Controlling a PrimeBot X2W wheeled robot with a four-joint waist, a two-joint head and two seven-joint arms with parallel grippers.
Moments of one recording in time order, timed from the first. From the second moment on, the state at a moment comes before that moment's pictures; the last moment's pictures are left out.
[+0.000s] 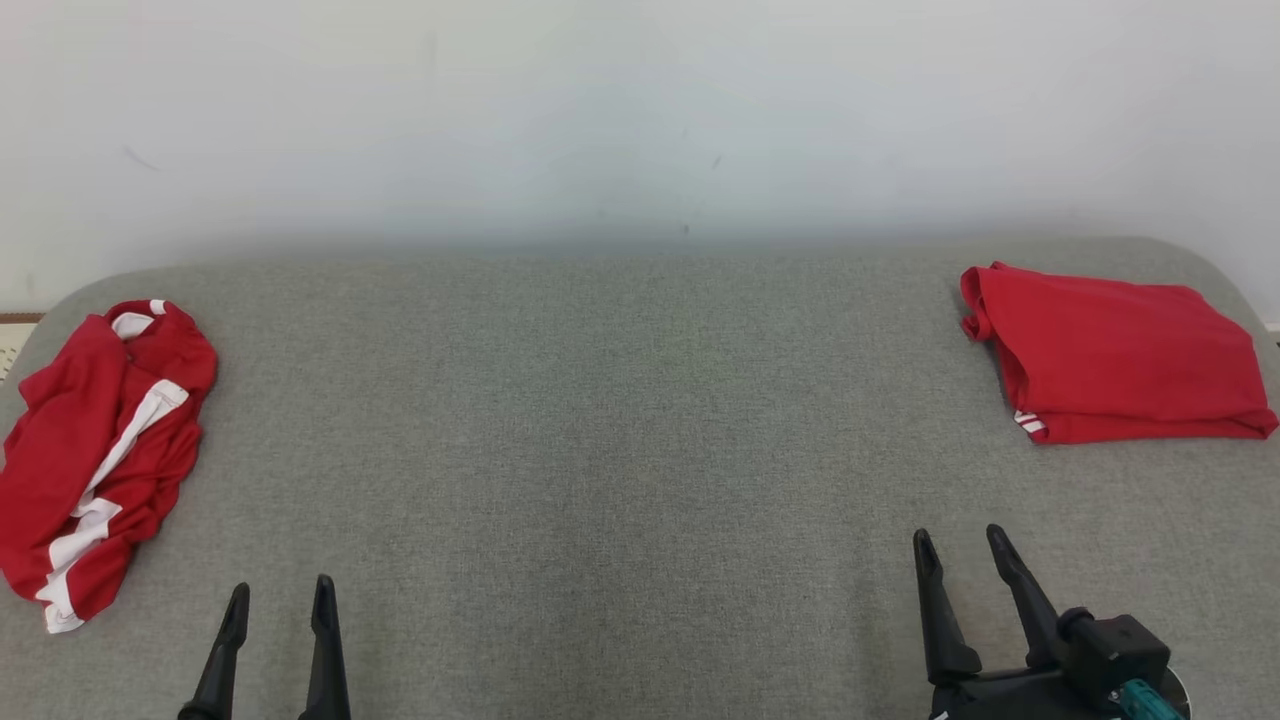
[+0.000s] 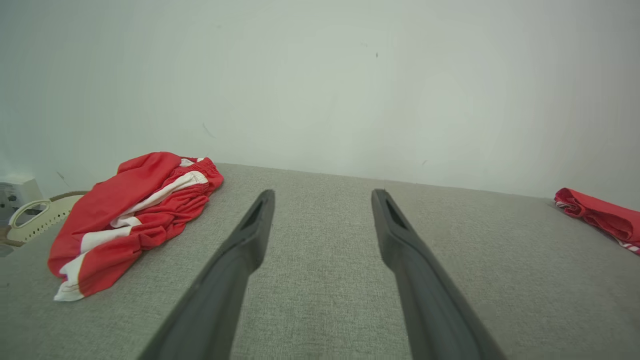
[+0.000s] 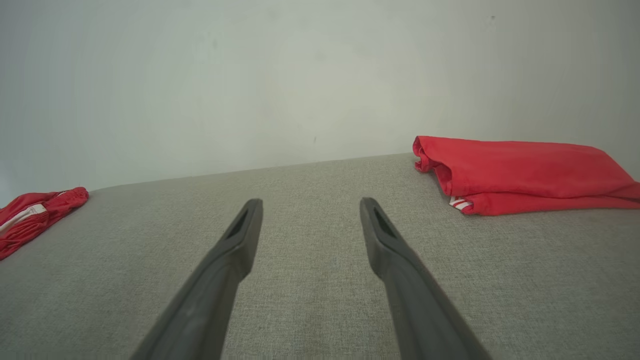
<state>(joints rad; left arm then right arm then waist) 0.00 0.05 0.04 -0.02 -0.14 0.02 -0.26 -0.04 -0.10 0.21 0.13 0.19 0.13 -0.26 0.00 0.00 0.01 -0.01</state>
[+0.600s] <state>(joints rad) 0.00 0.06 0.06 0.01 -0.09 0.02 -0.26 -0.03 -0.08 0.20 0.14 0.15 0.13 -0.26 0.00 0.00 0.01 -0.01</state>
